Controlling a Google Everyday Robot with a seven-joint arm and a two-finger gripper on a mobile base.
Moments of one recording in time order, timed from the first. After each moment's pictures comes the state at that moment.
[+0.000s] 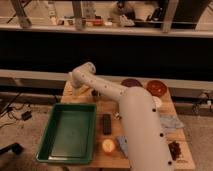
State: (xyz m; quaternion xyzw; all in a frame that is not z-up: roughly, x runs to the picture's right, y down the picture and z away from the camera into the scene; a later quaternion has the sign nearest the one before) arm -0.222 -0.032 0.968 -0.11 -0.25 -0.07 0.96
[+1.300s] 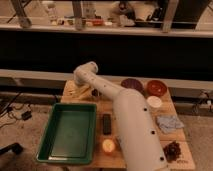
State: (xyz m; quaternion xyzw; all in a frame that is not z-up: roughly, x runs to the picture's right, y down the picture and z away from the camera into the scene) arm -0.208 -0.042 1.003 -0.12 -0.23 -0.02 0.96
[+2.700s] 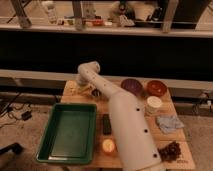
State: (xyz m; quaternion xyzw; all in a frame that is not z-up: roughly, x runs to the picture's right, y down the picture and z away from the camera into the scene) arm -0.192 -0.030 1.023 -0.17 -0.23 -0.03 0.96
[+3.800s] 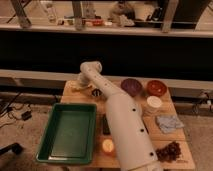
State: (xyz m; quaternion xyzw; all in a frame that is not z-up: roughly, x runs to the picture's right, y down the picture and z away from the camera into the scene) arm -0.190 -0.023 1.022 -0.19 -0.25 -0.04 0.95
